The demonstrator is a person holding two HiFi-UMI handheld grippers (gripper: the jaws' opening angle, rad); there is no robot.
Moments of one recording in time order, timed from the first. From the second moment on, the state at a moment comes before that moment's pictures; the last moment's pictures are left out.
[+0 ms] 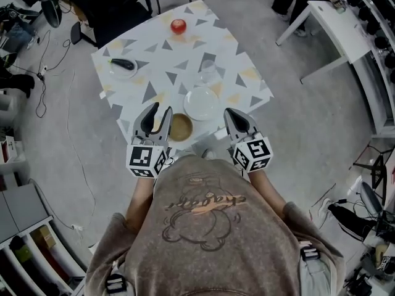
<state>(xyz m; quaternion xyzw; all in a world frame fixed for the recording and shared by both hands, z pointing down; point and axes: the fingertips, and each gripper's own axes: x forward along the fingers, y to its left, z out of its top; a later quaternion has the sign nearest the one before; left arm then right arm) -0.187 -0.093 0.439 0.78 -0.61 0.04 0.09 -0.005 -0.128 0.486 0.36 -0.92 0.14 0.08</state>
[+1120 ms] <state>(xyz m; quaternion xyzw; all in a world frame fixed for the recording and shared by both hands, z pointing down) -0.195 -0.081 0.483 0.75 -0.65 0.04 0.10 -0.002 -0.130 0.484 0.37 -0.92 0.11 0.07</state>
